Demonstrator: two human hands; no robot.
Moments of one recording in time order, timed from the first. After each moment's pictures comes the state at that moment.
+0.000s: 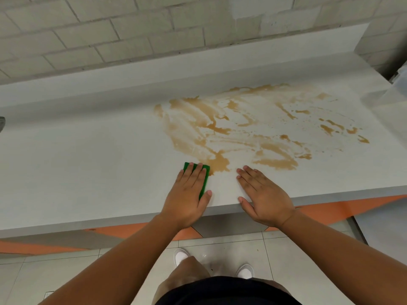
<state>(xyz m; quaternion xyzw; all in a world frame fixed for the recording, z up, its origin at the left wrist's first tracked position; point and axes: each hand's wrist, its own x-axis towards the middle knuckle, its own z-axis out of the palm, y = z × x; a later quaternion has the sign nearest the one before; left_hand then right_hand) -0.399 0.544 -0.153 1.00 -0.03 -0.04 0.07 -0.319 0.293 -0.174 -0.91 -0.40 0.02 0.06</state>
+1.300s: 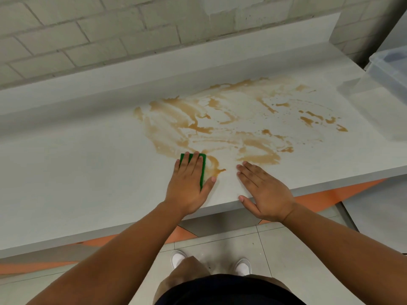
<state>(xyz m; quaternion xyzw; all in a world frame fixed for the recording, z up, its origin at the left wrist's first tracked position) -0.346 0.511 -0.154 1.00 -0.02 -0.04 0.05 -0.308 0.254 -0.178 -0.92 -0.39 -0.01 0.05</state>
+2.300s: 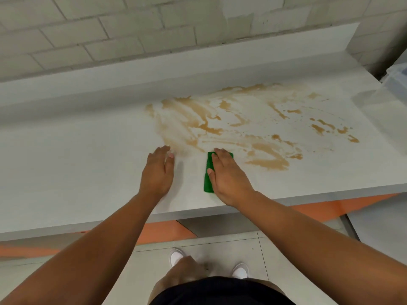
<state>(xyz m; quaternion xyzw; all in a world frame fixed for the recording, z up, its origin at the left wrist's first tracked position) -0.356 0.584 -0.131 0.93 0.18 0.10 0.29 -0.299 0.373 -0.149 -0.93 -0.30 0.06 0.20</state>
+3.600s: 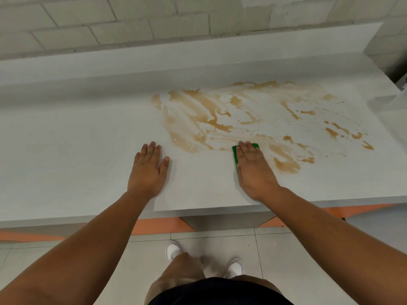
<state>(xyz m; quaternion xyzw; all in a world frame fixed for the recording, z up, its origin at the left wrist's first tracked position) -0.363 0.646 -0.173 0.98 0.16 0.00 0.12 -0.266 0.342 -0.152 -0.95 -0.29 0.08 0.07</state>
